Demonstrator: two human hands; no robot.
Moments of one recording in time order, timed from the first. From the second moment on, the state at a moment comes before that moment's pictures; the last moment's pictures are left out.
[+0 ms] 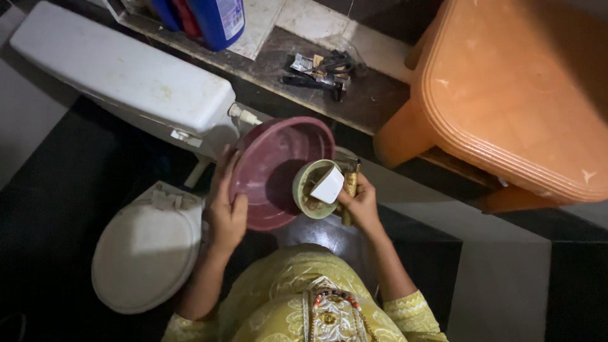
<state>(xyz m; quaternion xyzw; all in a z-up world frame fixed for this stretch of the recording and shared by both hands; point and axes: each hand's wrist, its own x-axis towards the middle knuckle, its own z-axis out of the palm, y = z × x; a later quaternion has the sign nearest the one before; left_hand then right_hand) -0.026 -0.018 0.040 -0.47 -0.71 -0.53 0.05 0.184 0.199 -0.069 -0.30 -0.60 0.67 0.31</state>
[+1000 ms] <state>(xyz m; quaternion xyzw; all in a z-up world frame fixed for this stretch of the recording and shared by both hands) 0.006 -0.035 0.040 -0.43 -0.70 -0.57 0.03 0.217 0.191 -0.065 -0.26 -0.57 0.71 0.32</state>
